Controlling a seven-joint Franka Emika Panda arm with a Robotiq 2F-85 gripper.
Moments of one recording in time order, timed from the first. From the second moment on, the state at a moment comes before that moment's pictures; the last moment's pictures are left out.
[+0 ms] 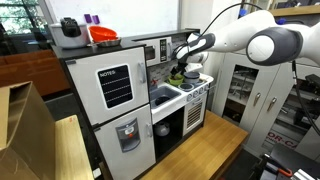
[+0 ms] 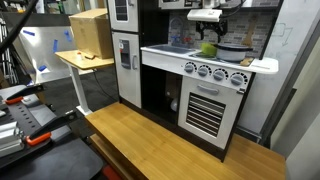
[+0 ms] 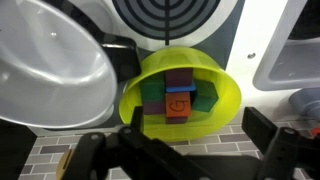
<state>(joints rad) -0.31 0.97 0.00 -1.12 0.20 2.54 -0.38</state>
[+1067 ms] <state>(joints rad) -0.32 1.07 0.00 -0.97 0.20 2.48 -0.27</state>
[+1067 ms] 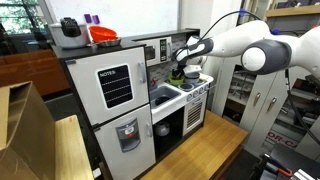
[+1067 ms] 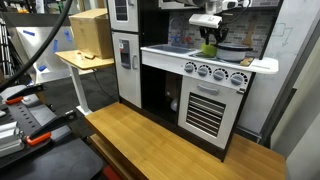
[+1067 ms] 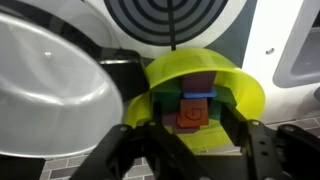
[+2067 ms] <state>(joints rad) -0.32 1.08 0.00 -0.93 0.20 2.44 -0.25</state>
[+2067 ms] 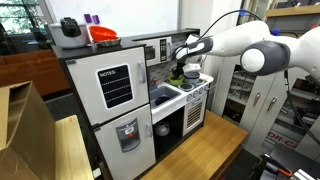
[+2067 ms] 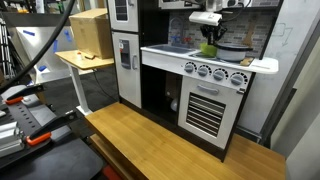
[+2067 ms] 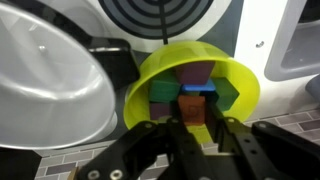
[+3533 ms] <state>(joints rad) -0.39 0.63 0.03 -1.56 0.20 2.58 -0.44</state>
